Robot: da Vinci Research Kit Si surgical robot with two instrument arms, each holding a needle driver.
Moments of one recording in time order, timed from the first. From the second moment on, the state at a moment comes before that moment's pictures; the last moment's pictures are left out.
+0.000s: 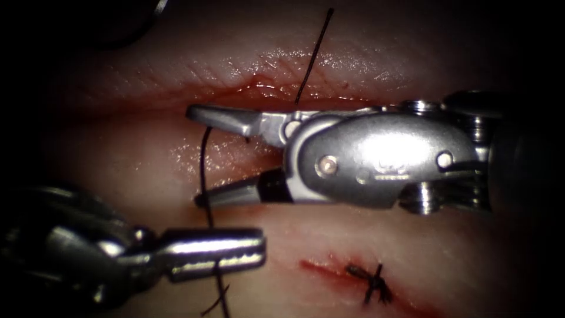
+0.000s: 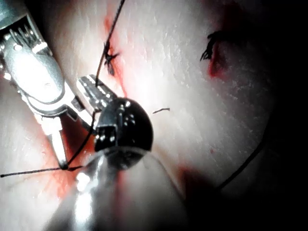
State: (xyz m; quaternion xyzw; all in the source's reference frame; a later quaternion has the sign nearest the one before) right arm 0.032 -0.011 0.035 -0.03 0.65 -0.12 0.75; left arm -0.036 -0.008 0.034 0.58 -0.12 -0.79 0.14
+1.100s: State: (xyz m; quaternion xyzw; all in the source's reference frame) right arm 0.030 -0.005 0.041 -0.01 0.61 -0.05 0.79; left arm -0.040 -0.009 0.035 0.55 -0.17 -0.80 0.14
